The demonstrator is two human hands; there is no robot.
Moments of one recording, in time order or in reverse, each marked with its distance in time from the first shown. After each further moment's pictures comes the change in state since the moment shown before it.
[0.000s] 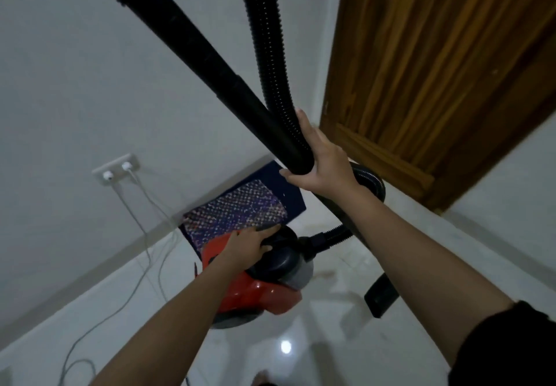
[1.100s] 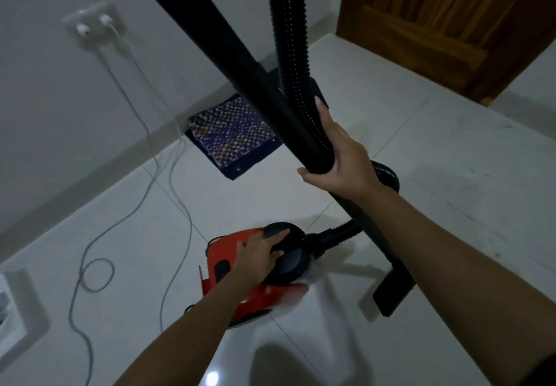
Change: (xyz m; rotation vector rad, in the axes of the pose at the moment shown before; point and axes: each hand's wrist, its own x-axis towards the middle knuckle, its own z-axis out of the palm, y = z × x) left_hand -0.137 -0.107 0.394 -0.210 -0.053 -0.089; right_hand -0.332 -0.022 0.239 0.148 -0.092 0.192
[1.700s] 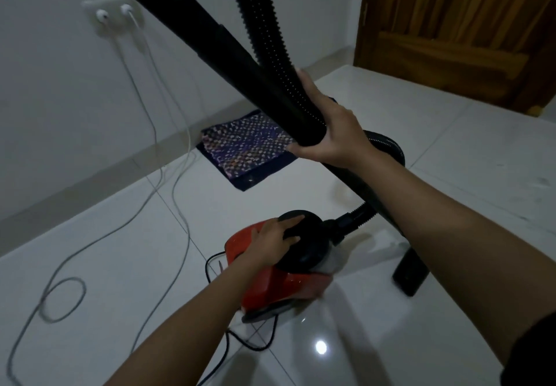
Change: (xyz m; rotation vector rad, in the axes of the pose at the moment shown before) left_hand 0.132 -0.101 0.123 -0.075 0.230 0.151; right_hand -0.014 0.094 0.145 0.041 0.028 -0.254
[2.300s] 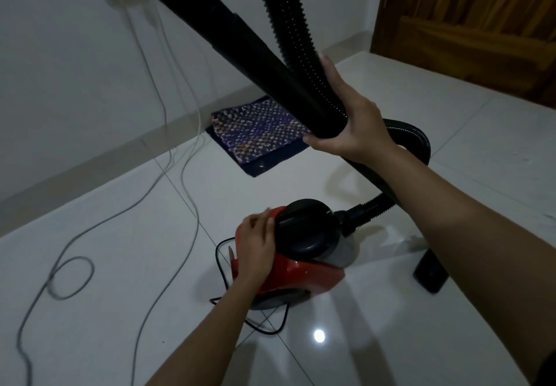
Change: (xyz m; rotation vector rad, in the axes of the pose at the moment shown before) left_hand -0.035 -0.056 0.039 -0.391 0.534 -0.202; right_hand -0.005 0.007 0.032 -0.041 0.049 -0.012
